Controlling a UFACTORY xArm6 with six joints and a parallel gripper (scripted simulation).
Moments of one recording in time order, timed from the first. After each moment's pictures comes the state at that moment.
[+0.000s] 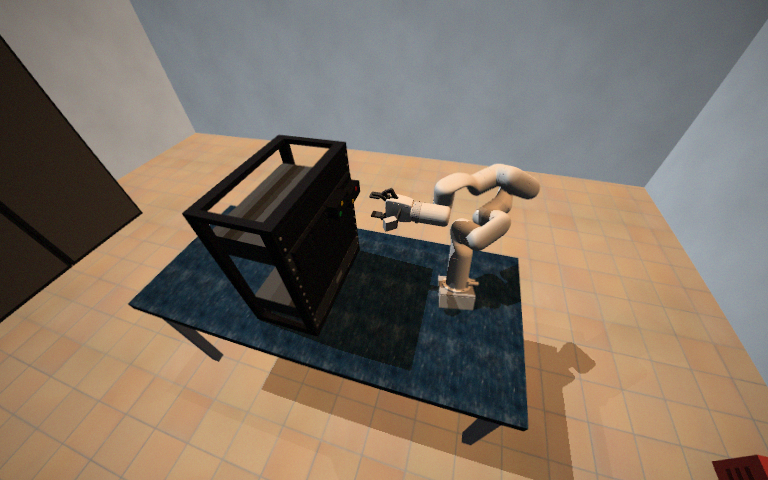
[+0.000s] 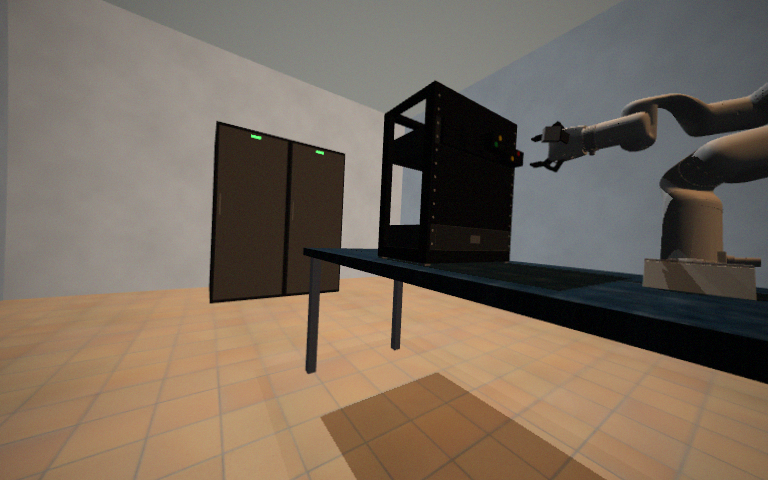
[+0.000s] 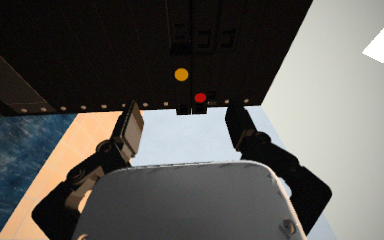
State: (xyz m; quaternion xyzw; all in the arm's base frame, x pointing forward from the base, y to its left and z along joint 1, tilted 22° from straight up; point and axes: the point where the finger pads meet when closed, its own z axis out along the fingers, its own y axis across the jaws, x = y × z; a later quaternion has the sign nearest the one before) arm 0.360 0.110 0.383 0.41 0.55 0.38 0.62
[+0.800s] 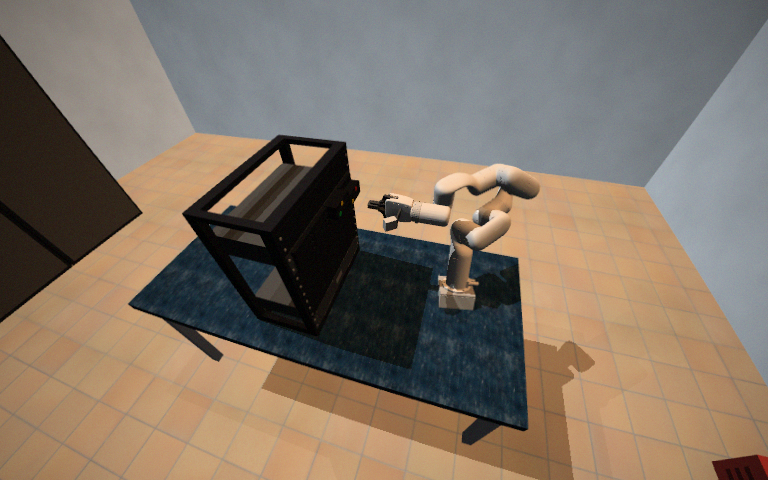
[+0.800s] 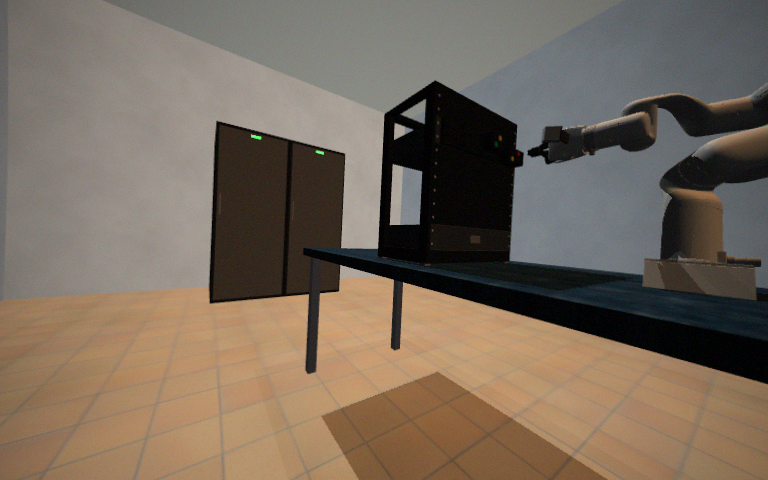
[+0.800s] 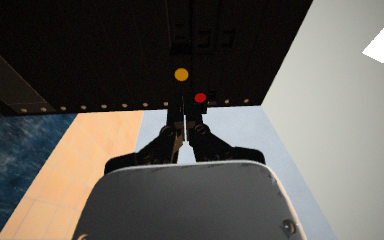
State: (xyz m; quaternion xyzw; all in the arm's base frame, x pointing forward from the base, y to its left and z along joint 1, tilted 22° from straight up) arm 0.360 0.110 0.383 0.41 0.55 0.38 0.62
